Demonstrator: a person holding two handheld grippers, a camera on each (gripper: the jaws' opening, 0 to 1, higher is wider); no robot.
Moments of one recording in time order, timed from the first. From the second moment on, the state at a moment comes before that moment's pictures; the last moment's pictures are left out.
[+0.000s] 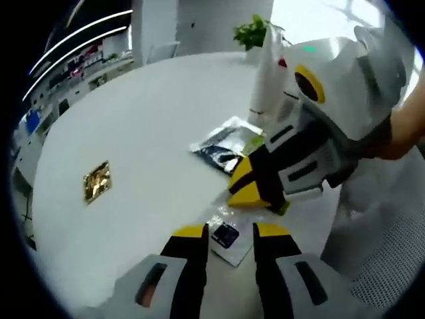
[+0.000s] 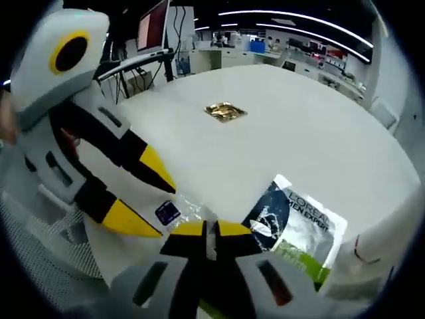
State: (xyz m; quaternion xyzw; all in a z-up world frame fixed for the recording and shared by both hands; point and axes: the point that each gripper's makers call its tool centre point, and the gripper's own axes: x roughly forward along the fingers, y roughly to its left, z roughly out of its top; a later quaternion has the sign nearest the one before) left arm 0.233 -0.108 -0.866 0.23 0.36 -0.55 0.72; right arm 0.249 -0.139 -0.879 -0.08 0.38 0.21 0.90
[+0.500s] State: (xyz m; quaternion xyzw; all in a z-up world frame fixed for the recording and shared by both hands) left arm 0.231 -0.107 -0.878 0.27 0.34 -0.54 0.72; right arm 0.251 -0.144 -0.870 -0.08 0.35 0.21 0.91
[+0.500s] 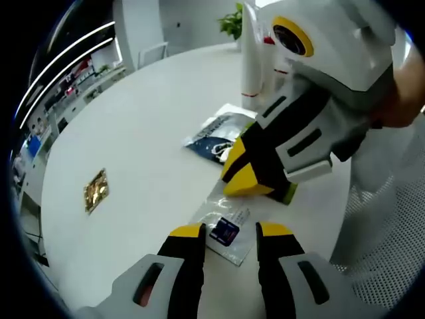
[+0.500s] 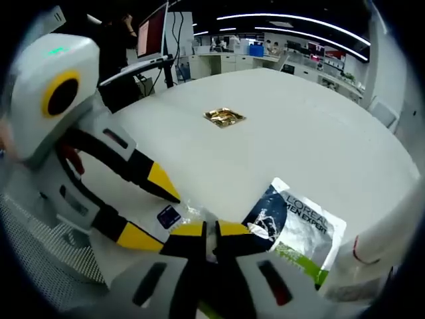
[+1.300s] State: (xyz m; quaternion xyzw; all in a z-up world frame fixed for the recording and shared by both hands) left arm 0.234 -0.112 -0.867 0.27 0.33 -0.55 0.72; right arm 0.224 -0.146 -0.837 0.00 0.31 0.23 0.92
